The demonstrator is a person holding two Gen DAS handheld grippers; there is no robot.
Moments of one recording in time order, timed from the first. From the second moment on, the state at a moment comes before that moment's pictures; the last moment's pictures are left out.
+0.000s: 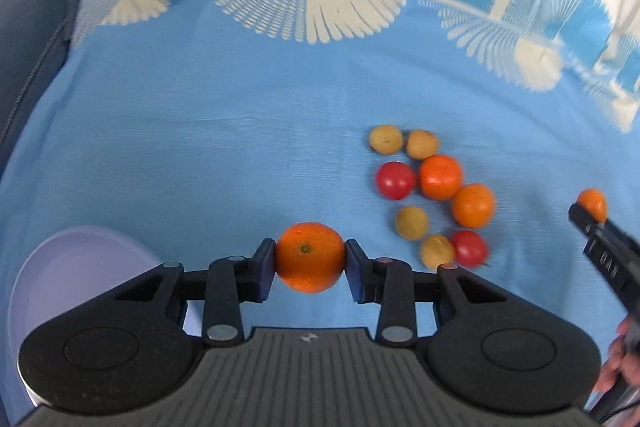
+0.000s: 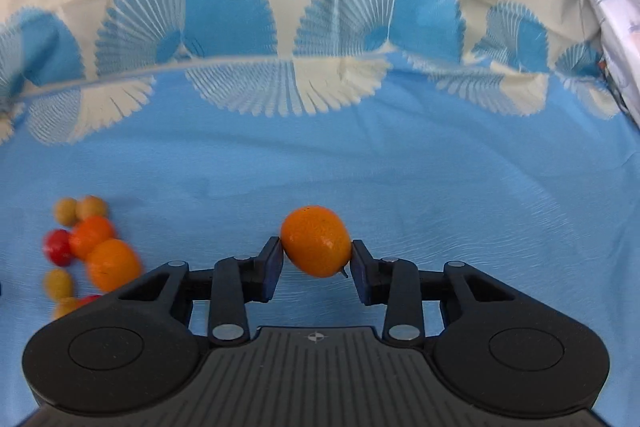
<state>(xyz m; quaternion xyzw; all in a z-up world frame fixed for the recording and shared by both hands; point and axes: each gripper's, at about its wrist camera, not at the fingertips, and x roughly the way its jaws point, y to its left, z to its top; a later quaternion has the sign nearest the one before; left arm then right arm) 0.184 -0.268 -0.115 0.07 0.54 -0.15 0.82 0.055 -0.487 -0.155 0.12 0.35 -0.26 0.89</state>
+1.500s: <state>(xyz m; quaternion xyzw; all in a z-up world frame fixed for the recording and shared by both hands) -0.036 0.054 0.006 -0.02 0.49 -0.07 0.87 -0.099 -0.119 0.002 0.06 0.34 0.01 0.94</state>
